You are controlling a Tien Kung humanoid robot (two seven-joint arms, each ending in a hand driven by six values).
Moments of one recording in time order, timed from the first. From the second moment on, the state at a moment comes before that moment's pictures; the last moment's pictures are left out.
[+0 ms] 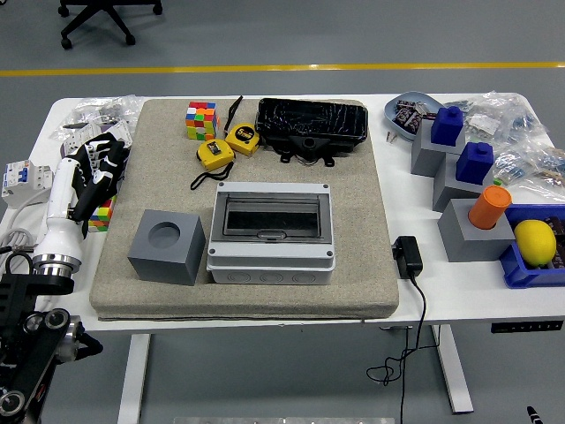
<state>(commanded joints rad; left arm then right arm) -0.01 0.07 -1.43 -1.48 1.47 0.27 -0.17 0.08 -0.07 1.50 0.18 -1.24 -0.10 -0.01</state>
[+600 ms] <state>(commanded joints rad) -0.01 0.06 -1.44 -1.48 1.48 0.28 -0.16 0.08 -0.07 1.49 0.18 -1.25 -0.09 -0.02</state>
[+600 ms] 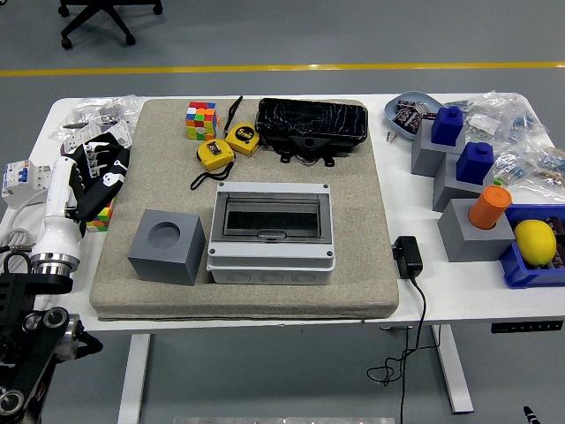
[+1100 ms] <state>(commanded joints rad) -0.01 0.06 -1.44 -1.47 1.42 0.27 -0.18 0.08 -0.07 1.49 0.18 -1.24 -0.08 -0.02</state>
